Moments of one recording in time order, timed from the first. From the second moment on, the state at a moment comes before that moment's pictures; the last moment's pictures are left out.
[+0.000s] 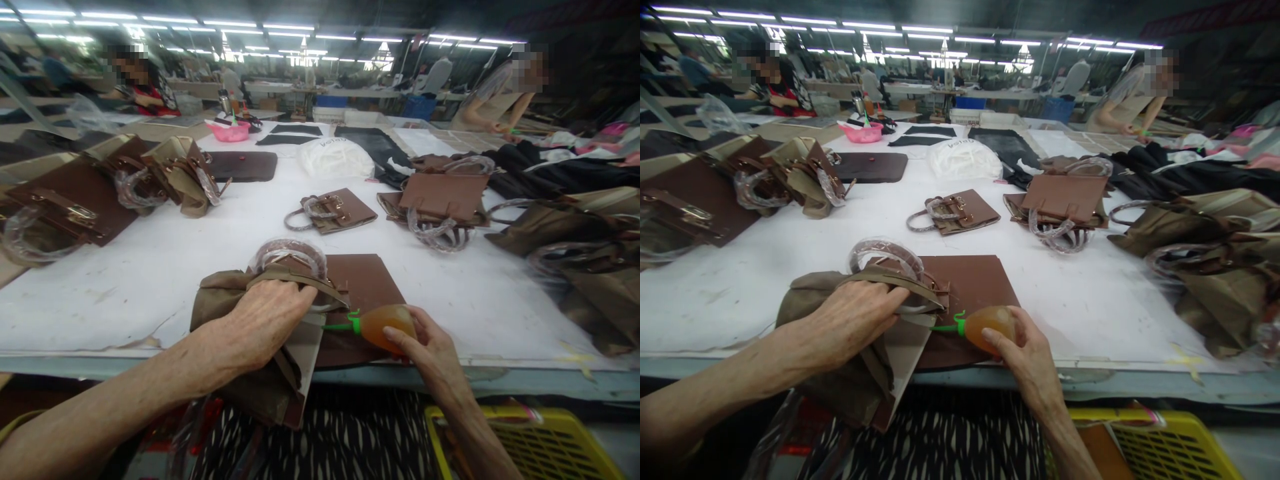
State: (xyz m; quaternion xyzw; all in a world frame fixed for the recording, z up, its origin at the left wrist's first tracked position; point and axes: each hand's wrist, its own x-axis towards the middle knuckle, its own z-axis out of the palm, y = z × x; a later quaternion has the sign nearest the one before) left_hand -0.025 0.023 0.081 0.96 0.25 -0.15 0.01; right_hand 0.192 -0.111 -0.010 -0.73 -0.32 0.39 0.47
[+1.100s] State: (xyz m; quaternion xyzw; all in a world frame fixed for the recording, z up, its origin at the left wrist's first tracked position) left_hand -0.033 0.021 0.069 0.97 0.22 -0.08 0.01; right_hand 0.187 -0.115 -0.015 -0.73 -0.29 0.41 0.47
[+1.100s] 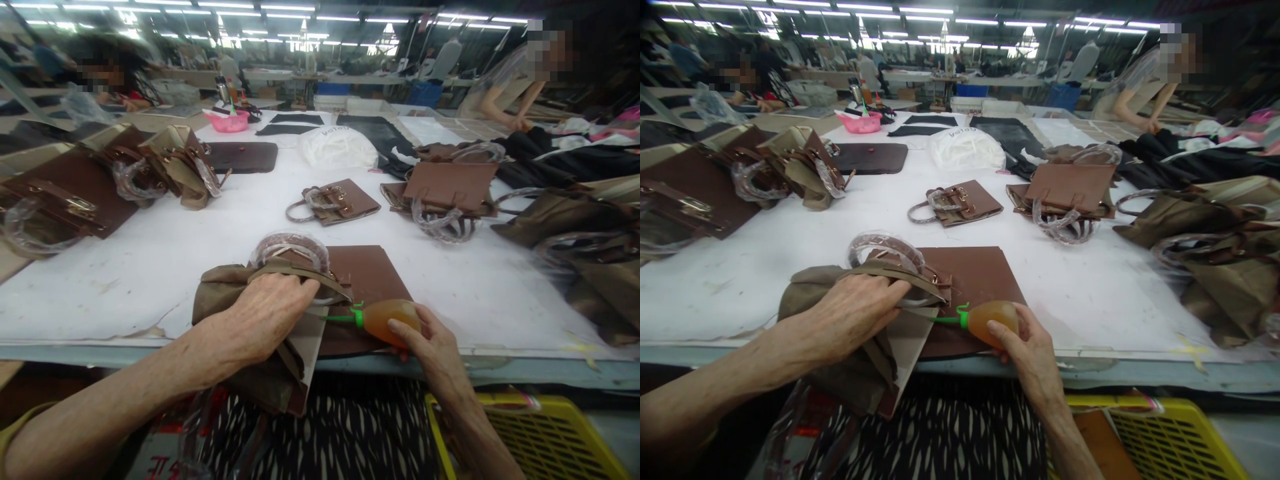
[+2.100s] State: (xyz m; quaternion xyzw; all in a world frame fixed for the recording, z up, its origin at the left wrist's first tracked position) left_hand -0.027 0.021 0.074 0.97 0.23 -0.10 -0.03; right_hand 0.174 -0.145 -0.006 -0.70 -0.26 0.49 0.46
